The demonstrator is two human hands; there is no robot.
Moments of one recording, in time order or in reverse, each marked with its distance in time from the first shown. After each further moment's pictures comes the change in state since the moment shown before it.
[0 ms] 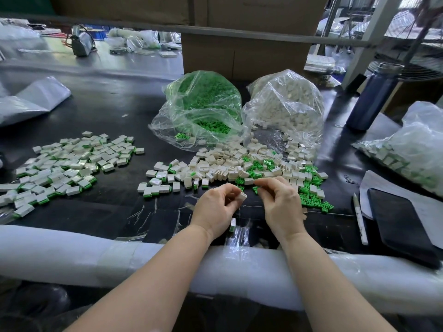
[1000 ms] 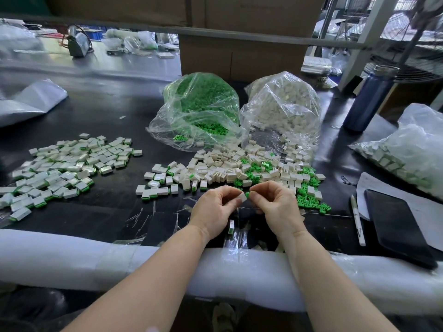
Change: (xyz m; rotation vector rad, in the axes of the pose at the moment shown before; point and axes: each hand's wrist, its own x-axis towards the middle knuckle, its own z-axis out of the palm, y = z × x) left_hand 0.005 -0.004 0.000 -0.229 -0.072 -0.038; right_hand 0.001 0.001 -0.001 0.463 -0.151 0.245
